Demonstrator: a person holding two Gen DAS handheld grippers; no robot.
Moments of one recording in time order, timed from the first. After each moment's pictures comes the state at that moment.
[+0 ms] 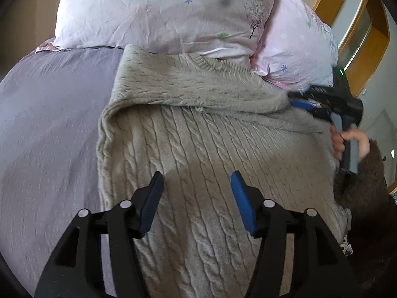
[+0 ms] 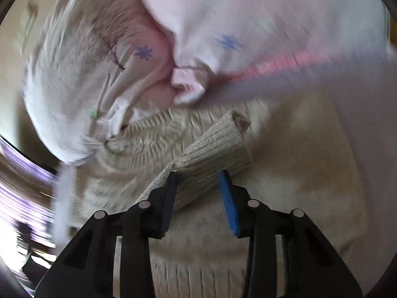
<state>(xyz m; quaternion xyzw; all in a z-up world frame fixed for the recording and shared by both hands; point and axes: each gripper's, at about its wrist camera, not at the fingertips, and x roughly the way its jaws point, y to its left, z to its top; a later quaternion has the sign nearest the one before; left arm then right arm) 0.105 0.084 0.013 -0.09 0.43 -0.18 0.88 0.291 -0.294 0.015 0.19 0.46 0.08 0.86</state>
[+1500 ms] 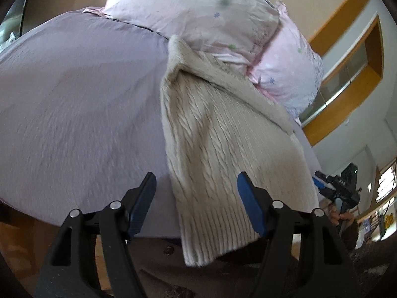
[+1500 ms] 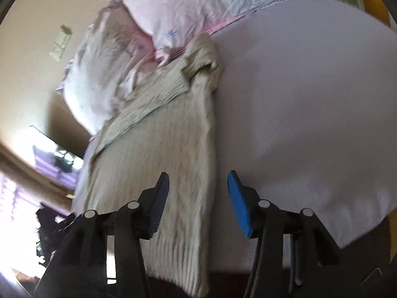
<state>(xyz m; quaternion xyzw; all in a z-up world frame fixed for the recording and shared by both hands) -0.021 0.151 0.005 -0.20 0.42 -0.19 0.86 0.020 -0.410 -0.016 0.31 0.43 0.14 0.84</state>
